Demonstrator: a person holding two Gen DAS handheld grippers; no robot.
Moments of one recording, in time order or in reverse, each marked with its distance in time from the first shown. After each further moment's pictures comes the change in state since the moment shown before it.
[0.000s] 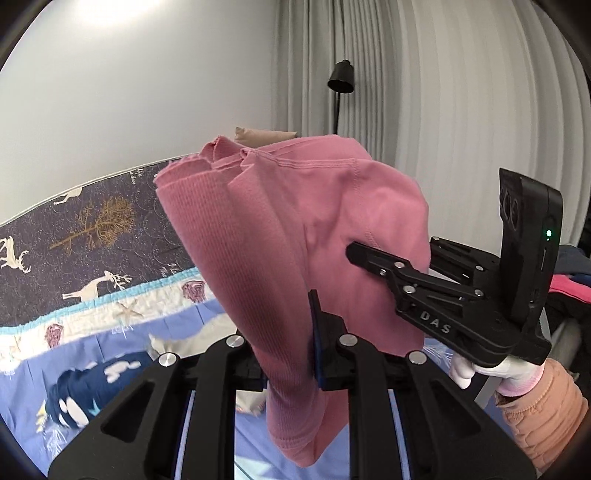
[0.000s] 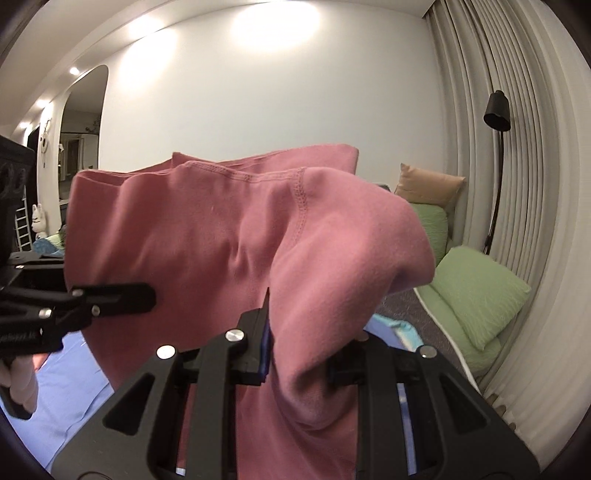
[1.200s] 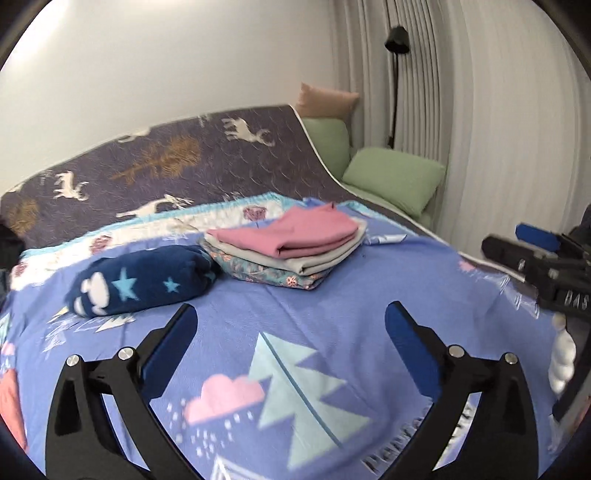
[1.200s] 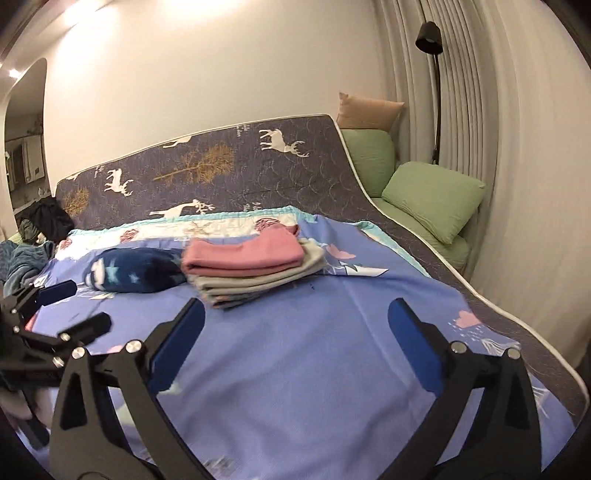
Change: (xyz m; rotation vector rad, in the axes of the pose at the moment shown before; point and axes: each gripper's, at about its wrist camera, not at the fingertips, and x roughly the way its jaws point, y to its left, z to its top) left arm -0.030 0.000 -0.193 -0.084 0.063 0.264; right arm -0.067 0.042 -0.148 0.157 0.207 -0.196
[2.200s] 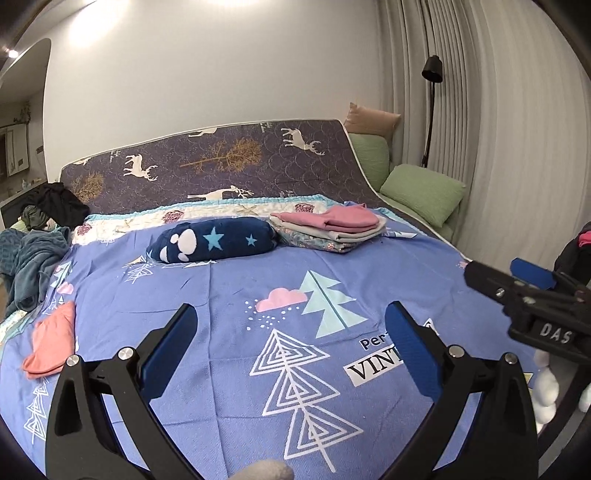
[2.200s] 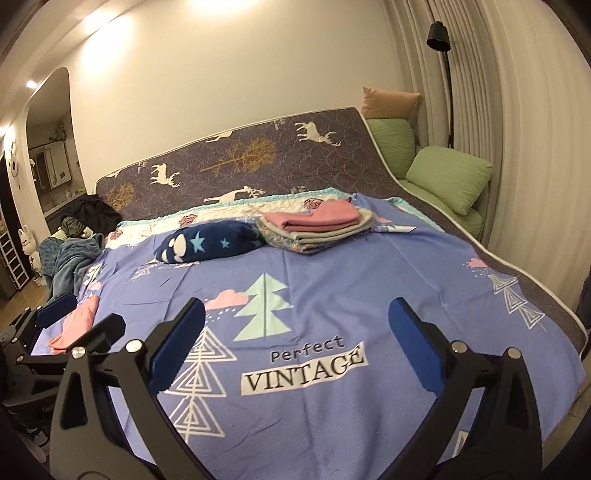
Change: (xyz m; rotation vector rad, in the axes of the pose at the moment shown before) left arm -0.182 0.011 -0.061 -0.114 -0.020 0.146; right arm -0.144 0.072 -0.044 0.048 0.023 0.113
